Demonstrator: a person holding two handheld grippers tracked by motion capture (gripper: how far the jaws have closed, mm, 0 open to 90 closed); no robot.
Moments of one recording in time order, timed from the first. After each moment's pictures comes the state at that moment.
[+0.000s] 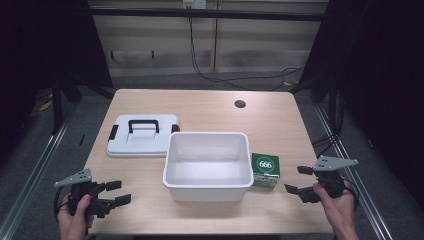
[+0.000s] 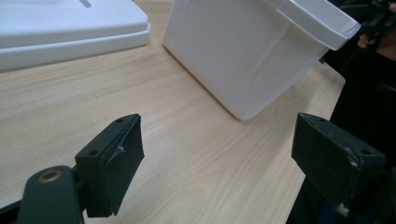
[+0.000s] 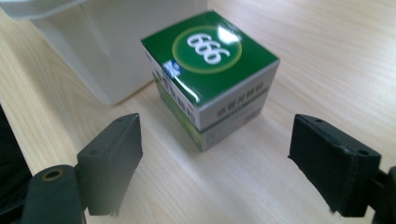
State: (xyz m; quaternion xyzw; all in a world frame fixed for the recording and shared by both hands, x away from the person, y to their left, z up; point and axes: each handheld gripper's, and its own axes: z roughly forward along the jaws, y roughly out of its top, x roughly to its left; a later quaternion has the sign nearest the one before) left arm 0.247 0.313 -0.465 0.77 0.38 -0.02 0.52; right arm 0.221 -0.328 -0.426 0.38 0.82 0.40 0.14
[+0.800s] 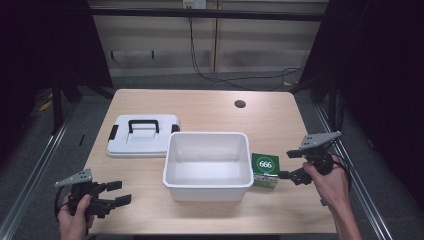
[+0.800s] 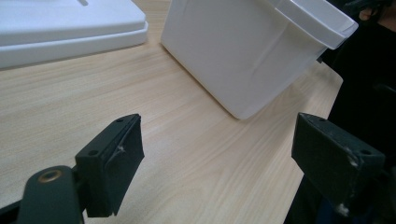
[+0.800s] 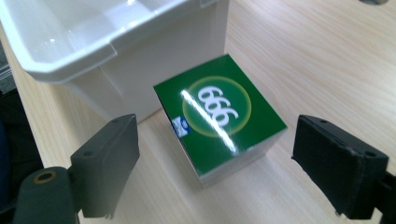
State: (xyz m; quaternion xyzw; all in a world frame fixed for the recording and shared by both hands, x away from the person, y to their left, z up) left arm 0.247 0.312 -0.466 0.76 0.38 -0.03 0.52; right arm 0.268 -0.302 -0.388 0.34 0.86 0.36 0.09
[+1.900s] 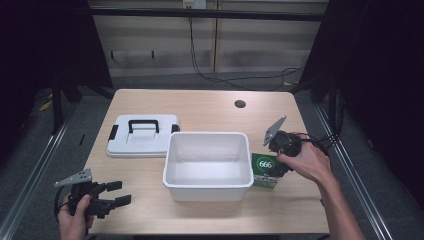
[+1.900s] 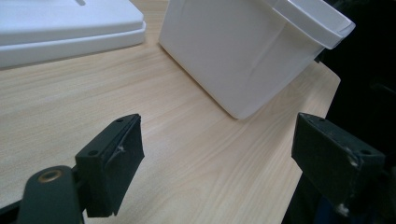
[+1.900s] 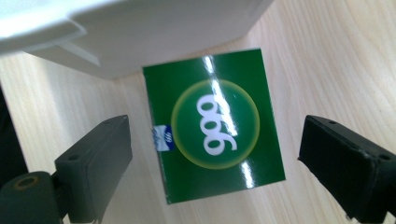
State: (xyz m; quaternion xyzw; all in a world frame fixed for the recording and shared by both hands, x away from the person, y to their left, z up) left arm 0.246 0.313 -0.466 0.77 0.37 -0.03 0.52; right arm 0.325 -0.240 -0.385 0.21 0.97 0.15 0.04
